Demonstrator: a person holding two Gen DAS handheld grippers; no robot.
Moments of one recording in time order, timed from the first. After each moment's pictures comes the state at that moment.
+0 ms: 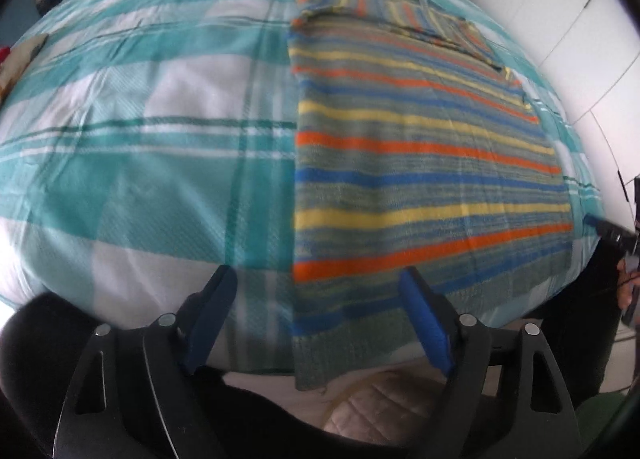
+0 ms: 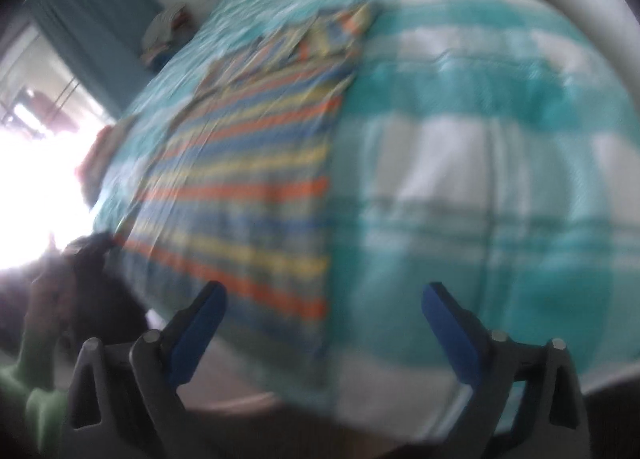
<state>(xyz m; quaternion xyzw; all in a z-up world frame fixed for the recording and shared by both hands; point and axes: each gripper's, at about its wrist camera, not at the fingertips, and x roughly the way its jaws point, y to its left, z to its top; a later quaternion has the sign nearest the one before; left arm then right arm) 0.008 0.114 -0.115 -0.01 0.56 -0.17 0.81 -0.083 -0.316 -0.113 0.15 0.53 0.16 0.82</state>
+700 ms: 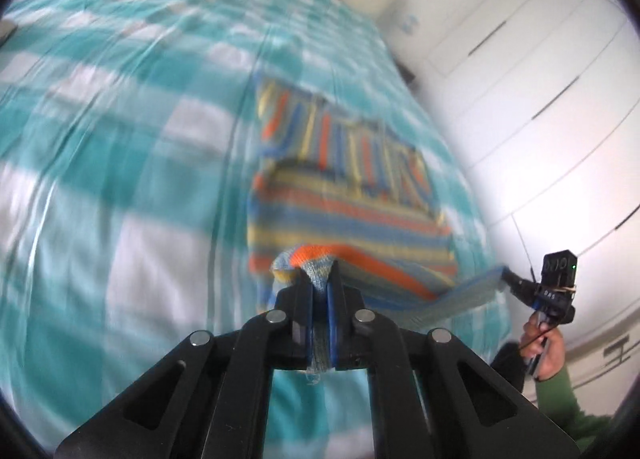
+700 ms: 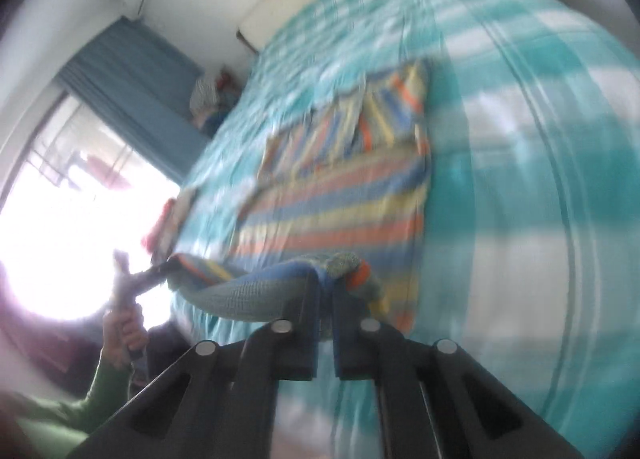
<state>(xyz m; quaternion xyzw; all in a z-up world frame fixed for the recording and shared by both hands) 0.133 0.149 -0.051 -0.19 0.46 -0.27 0.82 0.040 -0.330 -0.068 0.28 0.39 0.20 0.85</state>
